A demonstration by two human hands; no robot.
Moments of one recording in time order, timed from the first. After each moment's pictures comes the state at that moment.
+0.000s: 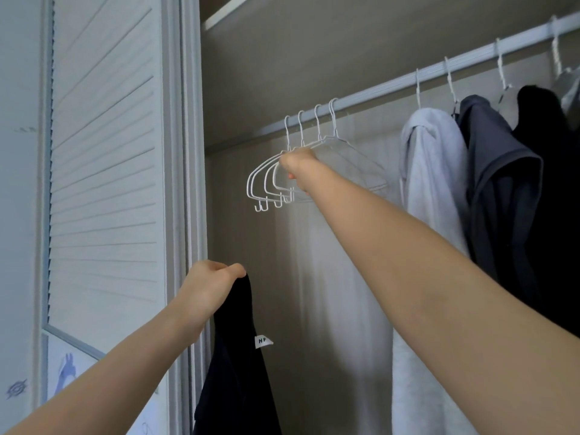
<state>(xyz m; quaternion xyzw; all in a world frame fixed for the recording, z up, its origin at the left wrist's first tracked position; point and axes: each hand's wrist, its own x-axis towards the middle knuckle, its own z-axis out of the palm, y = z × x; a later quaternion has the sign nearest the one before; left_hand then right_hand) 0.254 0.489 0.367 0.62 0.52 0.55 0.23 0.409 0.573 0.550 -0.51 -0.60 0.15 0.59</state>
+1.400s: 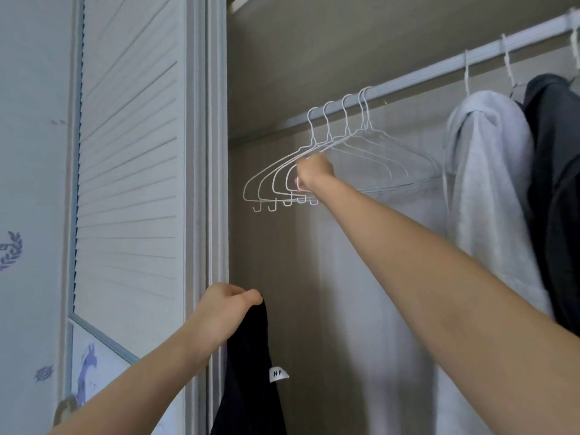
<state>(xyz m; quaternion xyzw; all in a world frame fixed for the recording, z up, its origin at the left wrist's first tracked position) 0.238 0.504 0.337 0.59 0.56 0.52 0.24 0.394 0.637 0.538 -0.48 -0.59 0.11 0.63</state>
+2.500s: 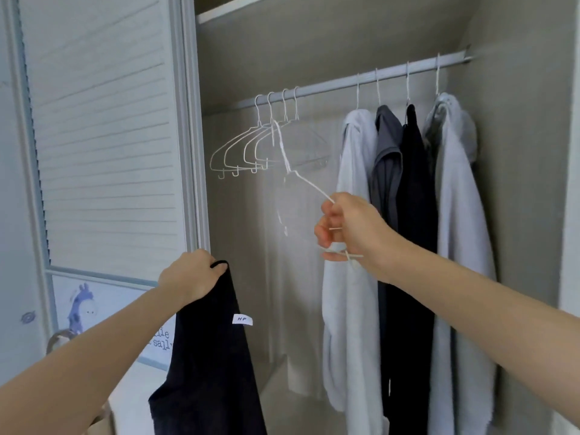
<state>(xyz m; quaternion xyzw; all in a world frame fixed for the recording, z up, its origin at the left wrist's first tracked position) 0.212 0.377 0.307 0.73 0.62 0.30 -0.02 0.454 0.236 0.373 -0.46 -0.59 0.32 0.58</state>
